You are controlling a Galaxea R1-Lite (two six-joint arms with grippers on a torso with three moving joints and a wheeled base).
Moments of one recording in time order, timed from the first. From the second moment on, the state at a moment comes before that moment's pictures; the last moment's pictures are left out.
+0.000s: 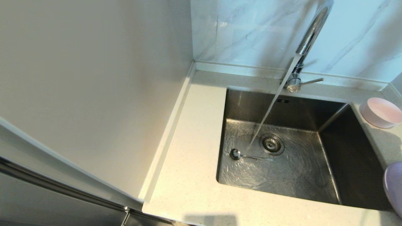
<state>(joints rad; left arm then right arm) 0.00 0.00 0.00 0.01 0.00 0.00 -0.57 1.59 -1.50 0.72 0.31 -0.47</state>
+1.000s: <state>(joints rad) 0.00 0.00 0.00 0.00 0.00 0.00 -0.72 1.38 -1.16 0.94 0.64 -1.14</state>
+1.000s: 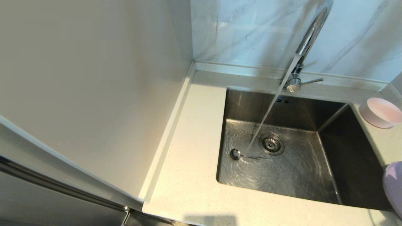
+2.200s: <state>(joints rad) 0.00 0.00 0.00 0.00 0.00 0.00 -0.52 1.71 -1.15 1.02 0.60 -1.51</state>
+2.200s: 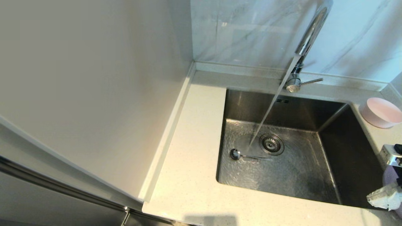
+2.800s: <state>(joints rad) 0.00 0.00 0.00 0.00 0.00 0.00 -0.43 1.71 -1.10 1.02 0.61 -1.55</state>
